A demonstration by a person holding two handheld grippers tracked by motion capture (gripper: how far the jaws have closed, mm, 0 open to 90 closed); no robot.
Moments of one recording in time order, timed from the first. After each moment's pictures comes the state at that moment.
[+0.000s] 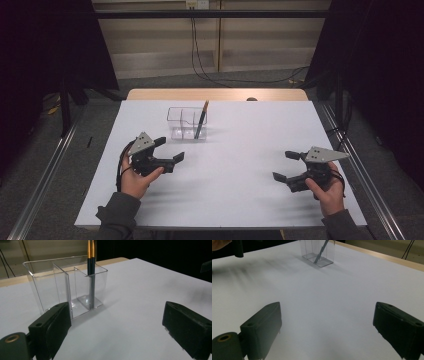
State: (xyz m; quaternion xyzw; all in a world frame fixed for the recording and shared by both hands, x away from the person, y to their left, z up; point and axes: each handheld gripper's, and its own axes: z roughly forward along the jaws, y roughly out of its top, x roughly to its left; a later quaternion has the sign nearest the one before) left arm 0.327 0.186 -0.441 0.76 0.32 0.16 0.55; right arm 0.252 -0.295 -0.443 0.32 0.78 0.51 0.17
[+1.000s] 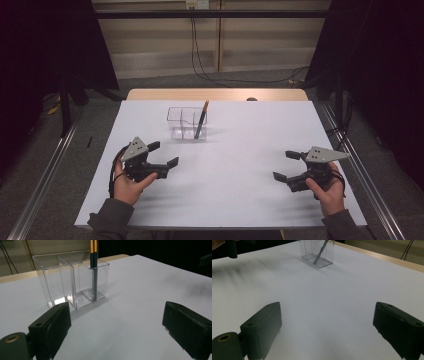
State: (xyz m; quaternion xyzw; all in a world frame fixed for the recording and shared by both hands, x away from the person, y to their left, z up) left arm 0.313 0.201 -0.443 0.76 0.32 0.16 0.55; right arm 0.252 -0.295 -0.442 0.33 0.78 0.51 0.17
